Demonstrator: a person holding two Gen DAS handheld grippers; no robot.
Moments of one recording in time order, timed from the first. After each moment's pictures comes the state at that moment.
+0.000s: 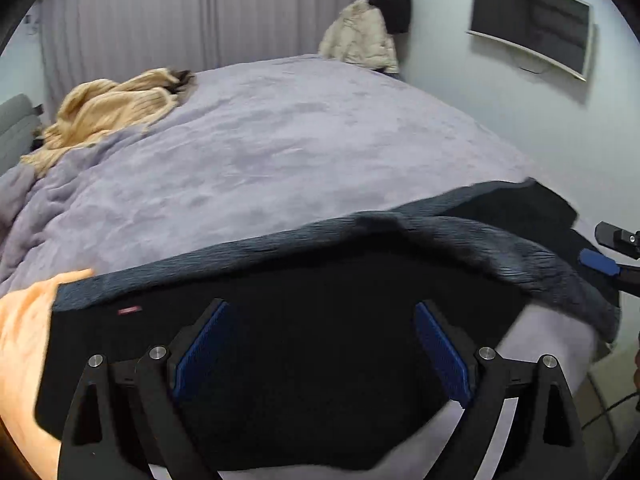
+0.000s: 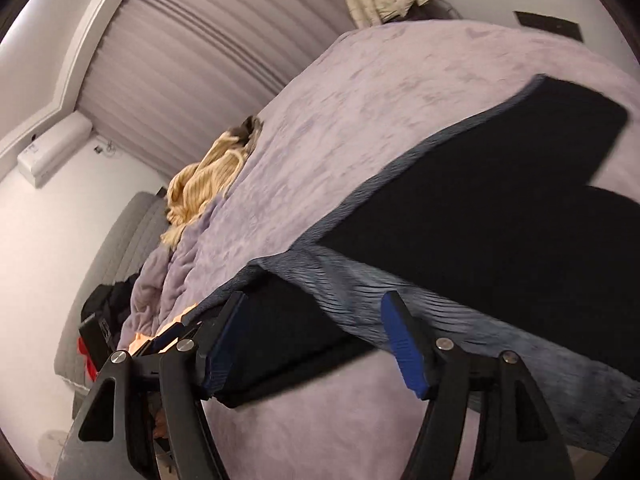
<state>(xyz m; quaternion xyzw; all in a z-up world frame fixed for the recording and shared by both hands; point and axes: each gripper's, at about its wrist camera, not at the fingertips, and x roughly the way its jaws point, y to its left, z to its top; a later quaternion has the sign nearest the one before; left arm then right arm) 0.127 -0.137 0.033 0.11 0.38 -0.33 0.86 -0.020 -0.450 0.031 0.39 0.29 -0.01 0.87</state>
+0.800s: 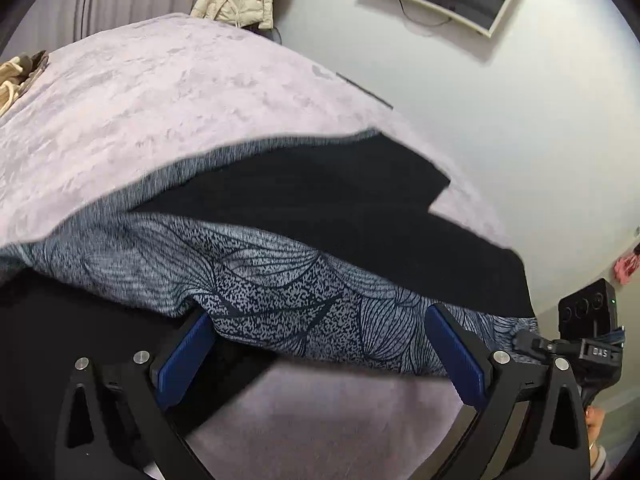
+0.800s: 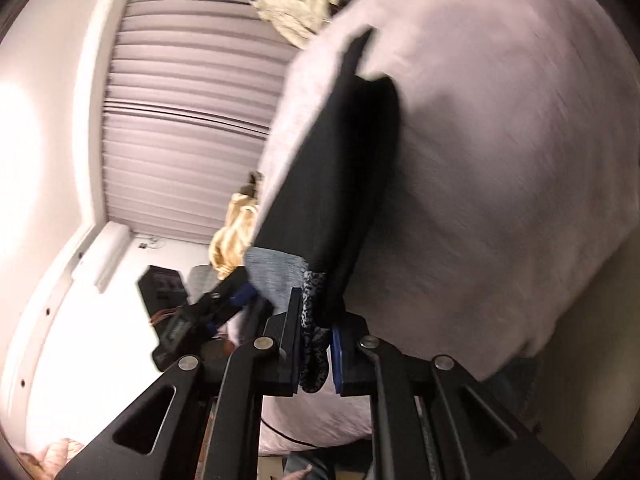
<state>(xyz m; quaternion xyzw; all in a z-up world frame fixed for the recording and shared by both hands) 0.062 -0.329 0.011 0.08 0.45 -0.49 0.74 -0.155 -0.569 -0.065 0.58 0.20 0.05 0.79</state>
